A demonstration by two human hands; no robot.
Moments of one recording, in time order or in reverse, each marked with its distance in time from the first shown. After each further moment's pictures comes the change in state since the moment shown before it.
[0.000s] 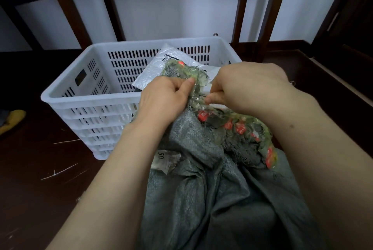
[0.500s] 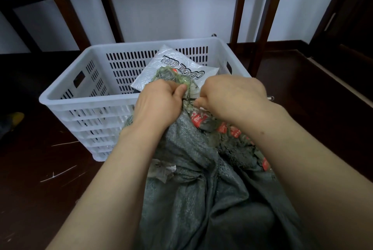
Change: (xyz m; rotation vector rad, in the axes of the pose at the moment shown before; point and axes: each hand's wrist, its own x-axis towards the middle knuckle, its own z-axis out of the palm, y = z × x) left_hand 0.002 -0.005 0.002 0.096 0.033 0.009; right_hand 0.007 -0.012 0.019 0.081 0.018 0.015
